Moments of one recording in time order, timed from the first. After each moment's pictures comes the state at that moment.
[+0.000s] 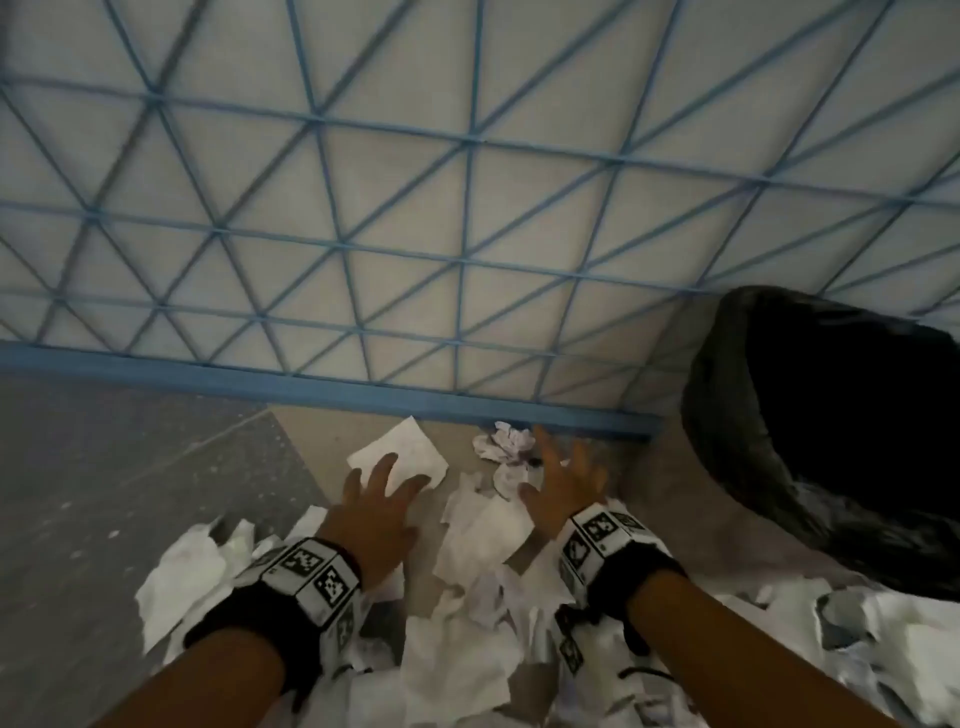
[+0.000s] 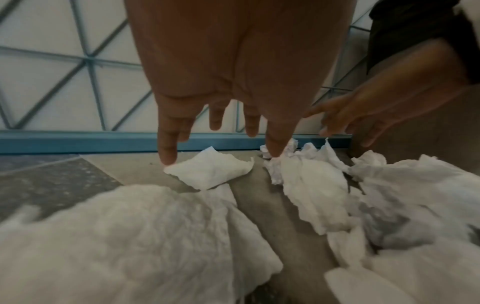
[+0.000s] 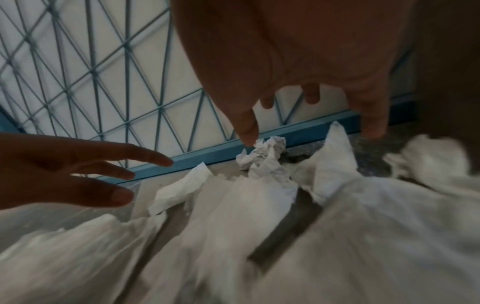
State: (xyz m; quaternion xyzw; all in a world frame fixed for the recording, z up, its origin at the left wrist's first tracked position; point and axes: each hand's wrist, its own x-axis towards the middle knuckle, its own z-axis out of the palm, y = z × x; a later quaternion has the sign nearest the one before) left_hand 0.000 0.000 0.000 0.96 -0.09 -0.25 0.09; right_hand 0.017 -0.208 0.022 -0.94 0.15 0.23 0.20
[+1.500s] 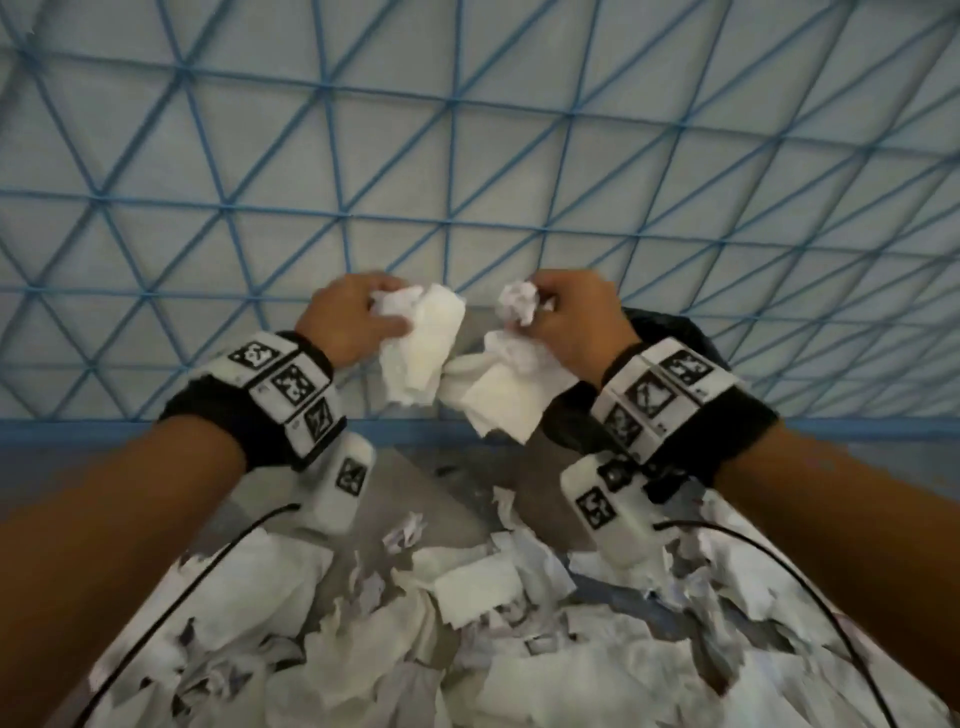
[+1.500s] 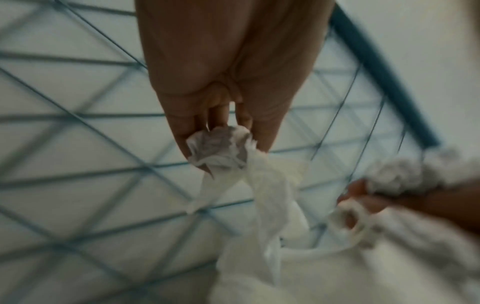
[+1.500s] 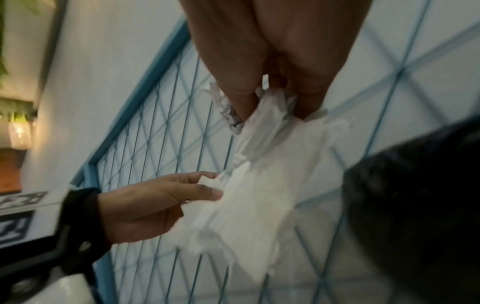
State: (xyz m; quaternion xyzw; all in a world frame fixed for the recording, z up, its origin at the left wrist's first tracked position) left_hand 0.034 -0.087 0.207 0.88 -0.10 0.03 0.46; right_hand -0.033 -0.286 0.242 -0.93 -0.03 -0.17 0.33
